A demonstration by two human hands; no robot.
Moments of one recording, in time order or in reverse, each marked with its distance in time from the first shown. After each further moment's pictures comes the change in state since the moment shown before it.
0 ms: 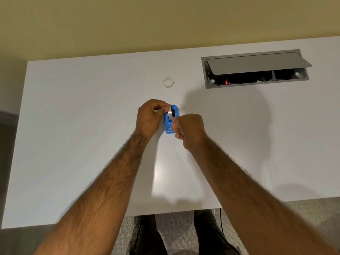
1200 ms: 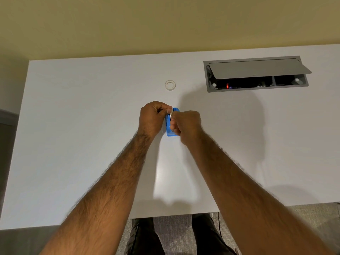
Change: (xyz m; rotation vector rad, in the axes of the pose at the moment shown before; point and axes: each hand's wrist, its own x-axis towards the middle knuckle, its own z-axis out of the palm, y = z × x) left_hand 0.006 0.005 0.000 0.001 -0.011 -0.001; right_hand 0.002 -0.017 0.016 -0.077 0.061 -0.086
